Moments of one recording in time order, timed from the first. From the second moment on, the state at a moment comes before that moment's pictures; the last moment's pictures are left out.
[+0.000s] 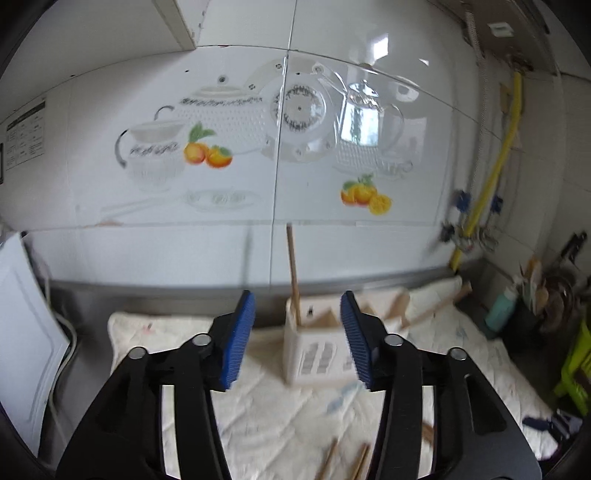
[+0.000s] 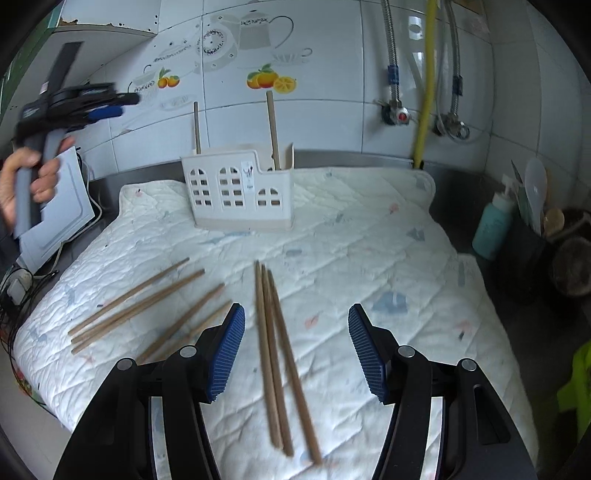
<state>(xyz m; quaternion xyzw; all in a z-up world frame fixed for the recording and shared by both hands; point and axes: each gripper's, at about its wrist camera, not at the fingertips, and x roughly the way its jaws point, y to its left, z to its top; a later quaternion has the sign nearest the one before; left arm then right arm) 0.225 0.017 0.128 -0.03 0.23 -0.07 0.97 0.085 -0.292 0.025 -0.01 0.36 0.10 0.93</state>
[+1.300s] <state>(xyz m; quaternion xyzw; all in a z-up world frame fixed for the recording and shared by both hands) 0.086 0.012 -0.069 0.08 0.42 -0.17 0.89 0.045 -0.285 -0.011 0.03 0.39 0.09 0.91</state>
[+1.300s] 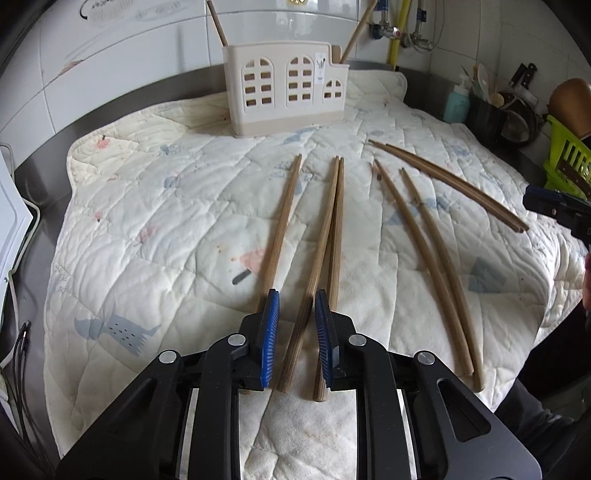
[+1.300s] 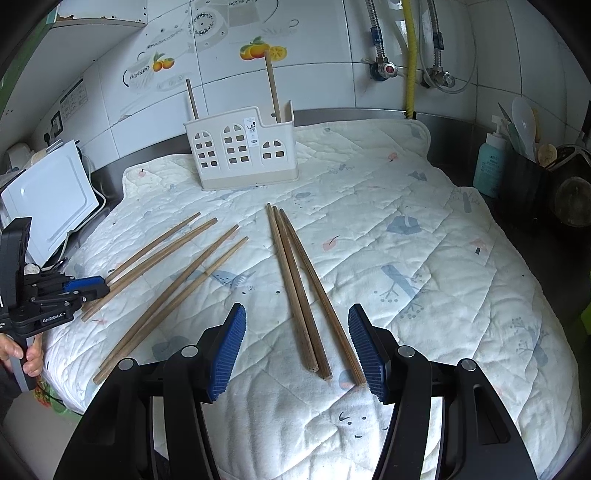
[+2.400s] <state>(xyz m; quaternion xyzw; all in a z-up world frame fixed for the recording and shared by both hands) 0.081 0.012 -0.080 0.03 0.42 -0.15 0.90 0.062 -0.307 -0.054 0.00 0.42 0.10 0.90</state>
